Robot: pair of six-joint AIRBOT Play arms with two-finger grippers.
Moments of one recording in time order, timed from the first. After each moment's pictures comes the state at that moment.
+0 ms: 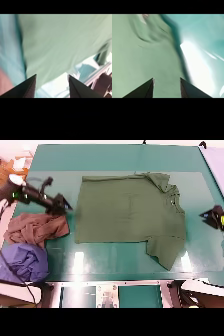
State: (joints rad) left arm 0.16 -1.59 1.21 0.82 -1.43 -1.29; right arm -0.88 -1.35 1.02 -0.95 1.27 1.24
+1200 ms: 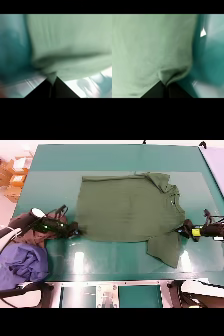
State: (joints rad) left arm -0.01 -1.41 0.77 0.81 -0.96 -1.24; right arm -0.68 -1.36 0.79 -0.85 1.11 1.17
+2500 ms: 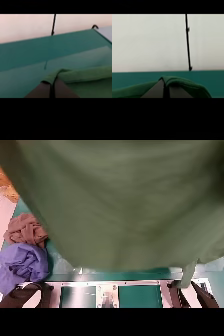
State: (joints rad) left arm -0.01 -0.90 1.69 1.08 -1.18 -1.40; right arm -0.64 -0.79 1.51 -0.63 1.04 1.14
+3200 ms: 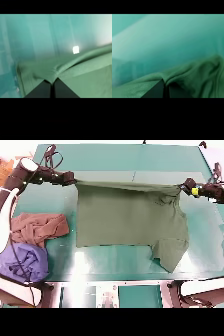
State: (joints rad) left arm -0.01 -1.72 1.61 0.88 -0.93 -1.21; right arm -0.43 -1.65 1.33 -0.61 0.80 1.07
